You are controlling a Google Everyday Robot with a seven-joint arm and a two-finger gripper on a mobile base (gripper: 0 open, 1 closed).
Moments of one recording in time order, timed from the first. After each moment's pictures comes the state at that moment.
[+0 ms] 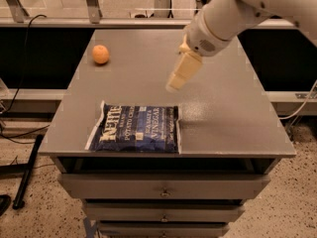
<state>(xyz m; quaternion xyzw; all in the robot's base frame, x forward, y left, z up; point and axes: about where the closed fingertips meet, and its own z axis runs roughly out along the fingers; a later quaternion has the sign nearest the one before) 0.604 -0.054 0.932 -0.60 0.73 0.05 0.32</state>
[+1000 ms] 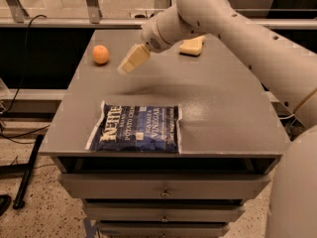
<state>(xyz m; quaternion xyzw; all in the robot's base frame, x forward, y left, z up) 0.720 0.068 0.900 -0.55 0.70 0.16 0.43</state>
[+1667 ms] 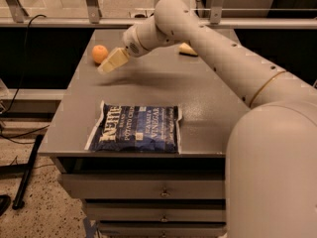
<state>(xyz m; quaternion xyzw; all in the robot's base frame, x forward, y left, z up) 0.758 0.138 0.867 -0.53 0.69 0.23 0.43</state>
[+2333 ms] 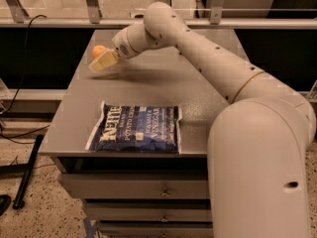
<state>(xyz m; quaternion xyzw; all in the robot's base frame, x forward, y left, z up) 0.773 0.172 0.854 -0.51 0.70 0.26 0.43</state>
